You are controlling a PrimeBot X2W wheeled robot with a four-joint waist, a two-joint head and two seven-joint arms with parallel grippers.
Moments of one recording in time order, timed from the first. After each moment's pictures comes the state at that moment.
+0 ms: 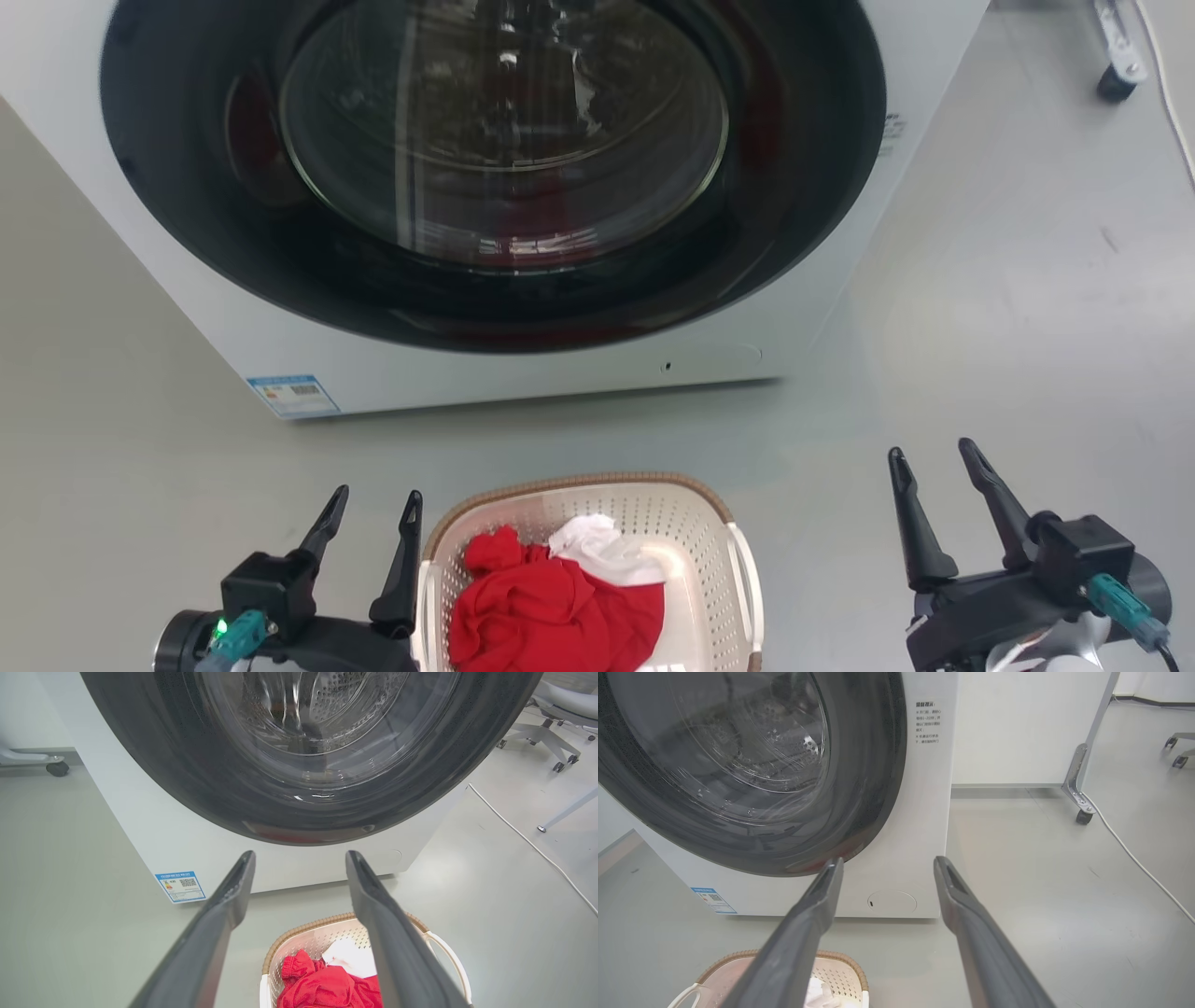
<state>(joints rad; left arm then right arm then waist) -0.05 0.22 -0.30 0.09 -0.39 0.08 -0.08 -0.08 -0.12 0.13 0.14 0.19 0.06 -0.15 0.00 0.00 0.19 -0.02</state>
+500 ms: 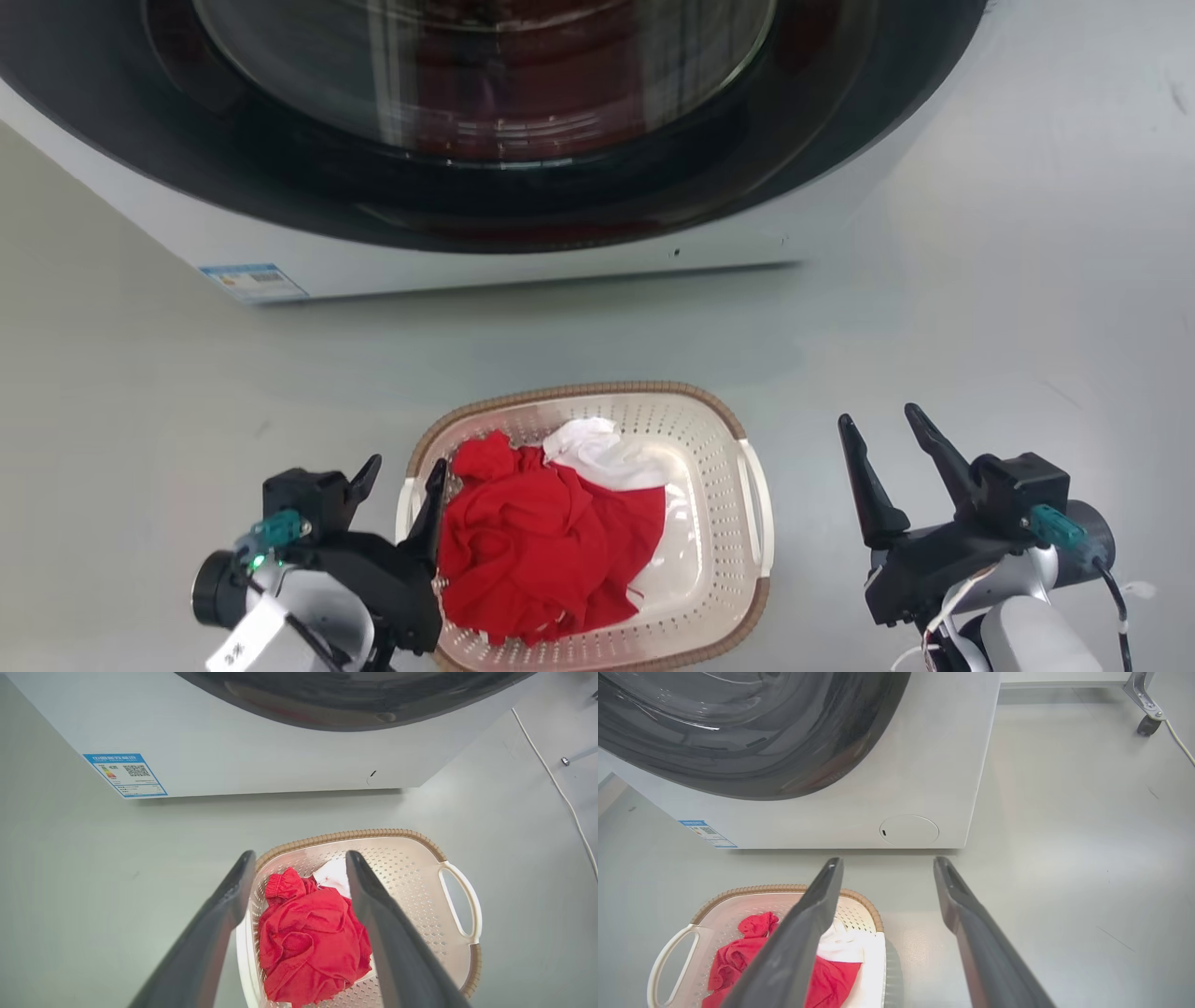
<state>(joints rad) -0.24 0.17 -0.33 0.33 -0.47 0.02 0.05 -0.24 -0.09 0.19 0.29 0.20 0.08 -0.09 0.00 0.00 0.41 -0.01</state>
